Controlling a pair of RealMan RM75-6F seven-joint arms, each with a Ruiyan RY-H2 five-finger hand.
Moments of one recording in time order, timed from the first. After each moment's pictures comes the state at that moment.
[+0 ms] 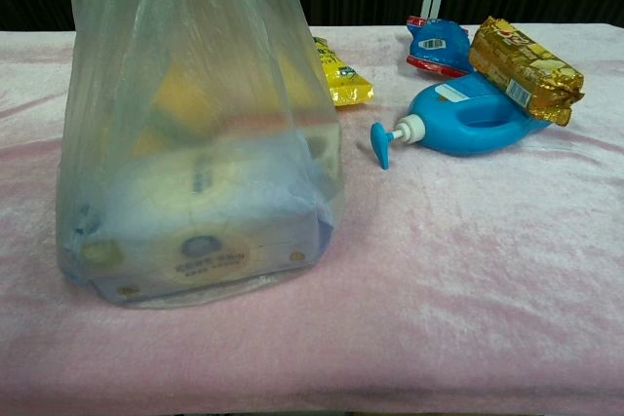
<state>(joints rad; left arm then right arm) -0.42 -0.56 -0.05 -2.00 1.45 0.81 -0.90 0.10 -0.94 -0.03 -1.77 -1.45 1.27 0.02</state>
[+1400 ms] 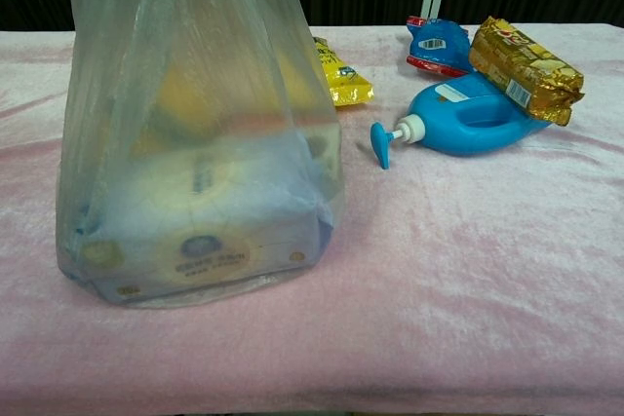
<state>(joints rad) -0.56 -0.54 -0.17 -2.12 1.48 0.76 -0.98 0.10 -0.93 -0.03 -1.77 -1.44 1.27 0.03</state>
